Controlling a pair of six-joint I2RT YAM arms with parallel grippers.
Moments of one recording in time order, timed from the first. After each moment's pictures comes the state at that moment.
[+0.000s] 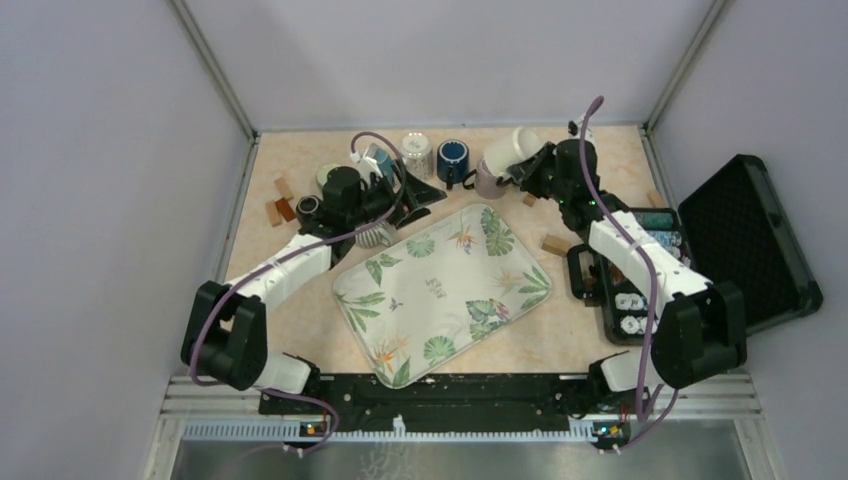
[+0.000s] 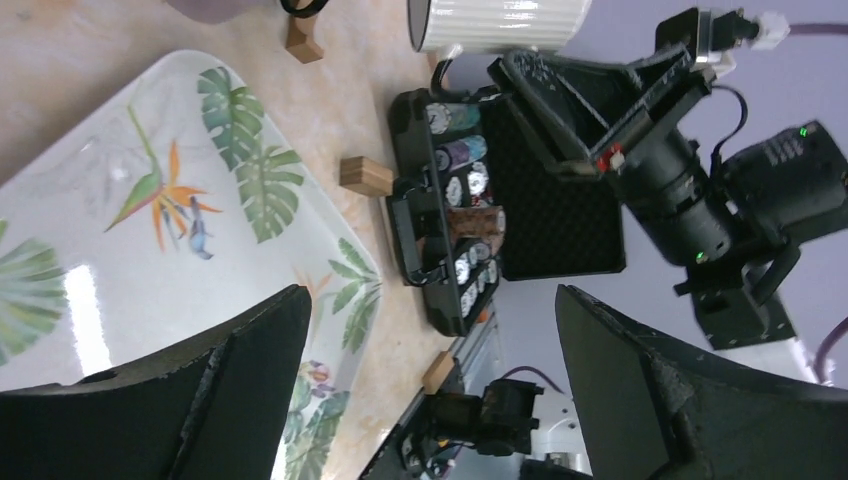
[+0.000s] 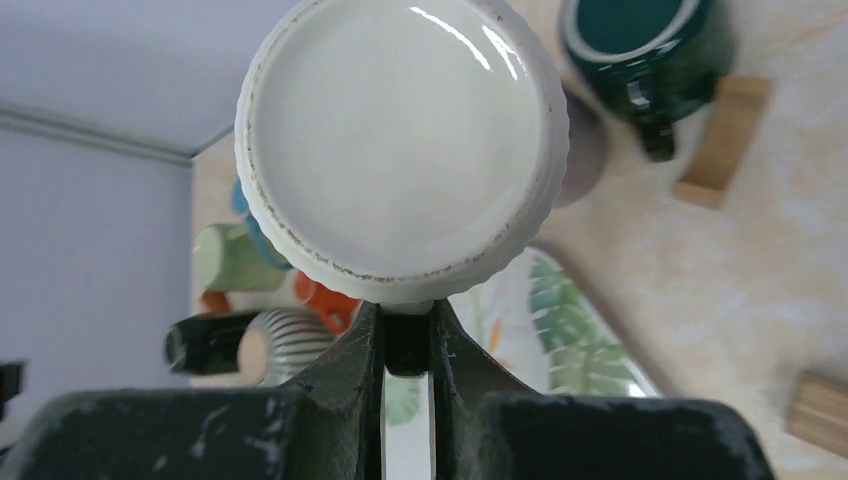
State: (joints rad) left arm -0.39 1.39 0.91 0.24 0.54 -1.02; right arm 0.30 1.41 1.10 -0.11 0.05 0.76
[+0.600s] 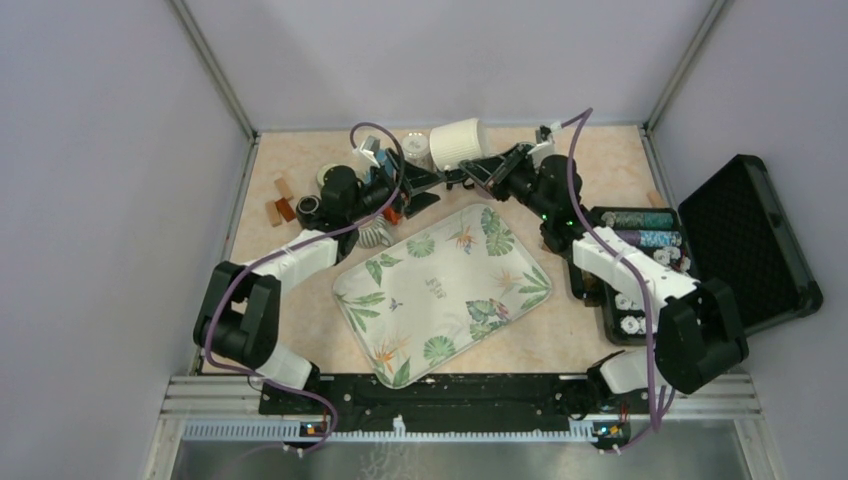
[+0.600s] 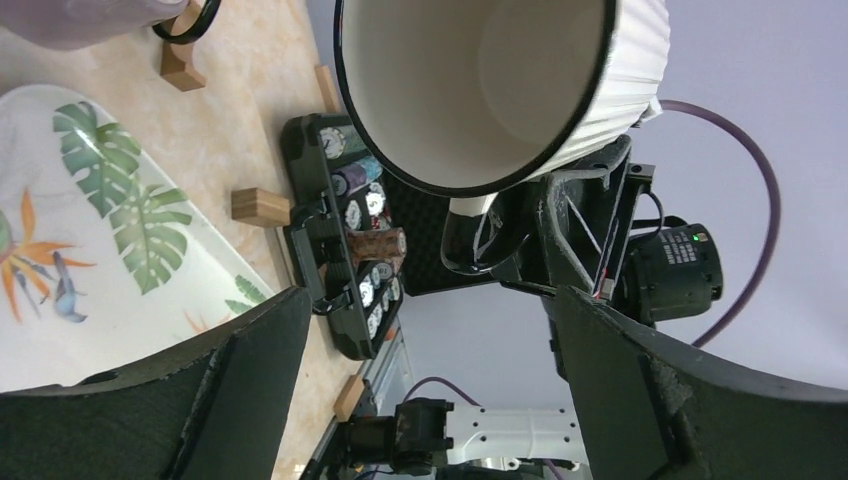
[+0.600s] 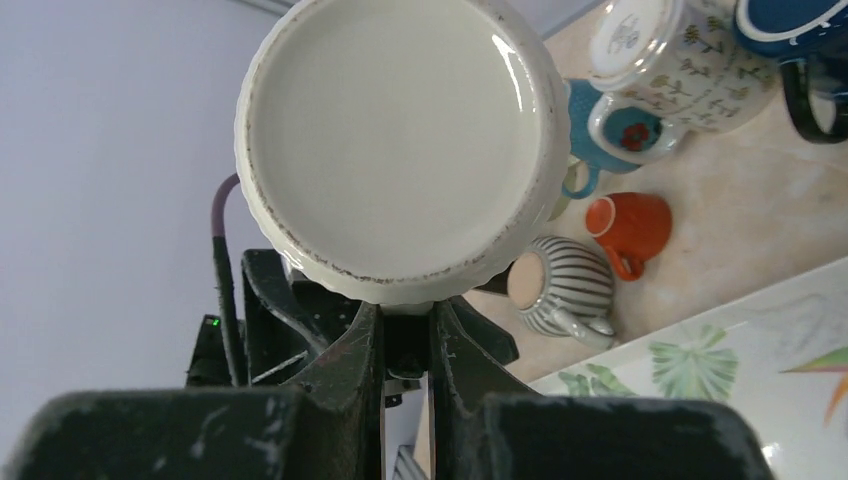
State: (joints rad) left arm -0.37 1.53 0.89 0.64 0.66 -1.31; right arm 0.48 1.38 0.97 0.34 -0.19 1.10
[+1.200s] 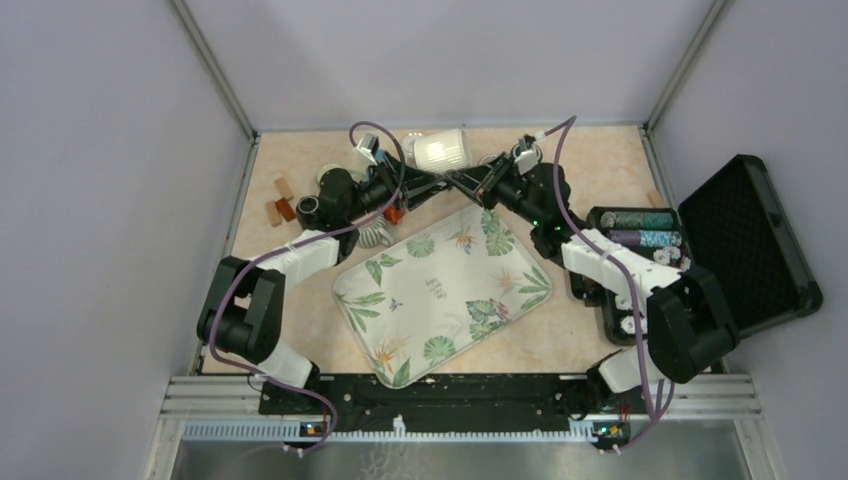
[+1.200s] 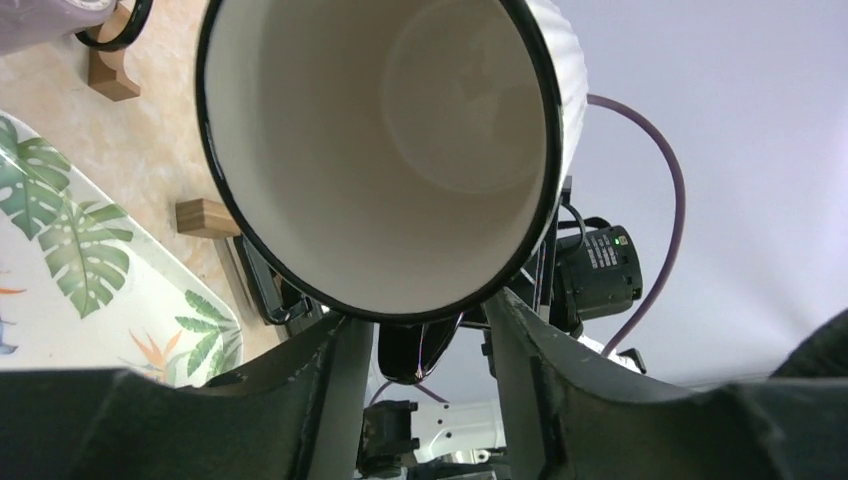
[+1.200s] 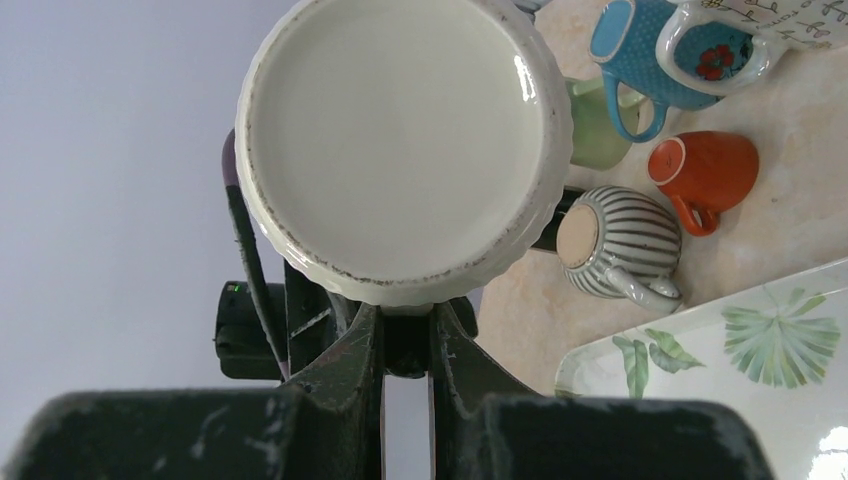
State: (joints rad) left arm -0.35 1.56 0.87 0.82 0.69 -1.42; right arm 0.52 1.44 0.93 0.51 -0.28 1.23
